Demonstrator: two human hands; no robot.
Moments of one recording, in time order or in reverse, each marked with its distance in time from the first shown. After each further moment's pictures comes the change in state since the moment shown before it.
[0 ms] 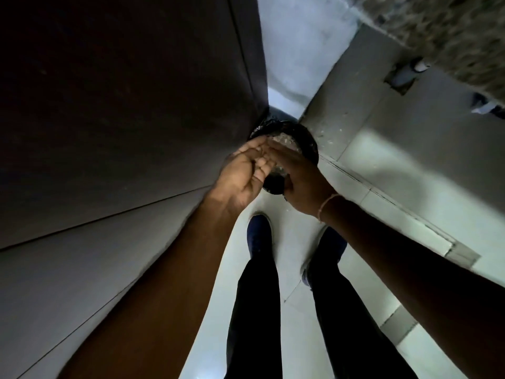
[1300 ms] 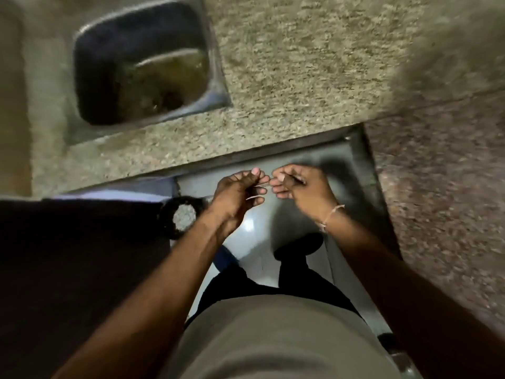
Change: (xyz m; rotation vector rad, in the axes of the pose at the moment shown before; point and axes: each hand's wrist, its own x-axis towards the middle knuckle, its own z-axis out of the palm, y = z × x) left_hand -0.455 -0.231 0.329 0.990 -0.542 -0.106; right_hand -0.581 -0.055 -0.230 1.056 1.014 0.399
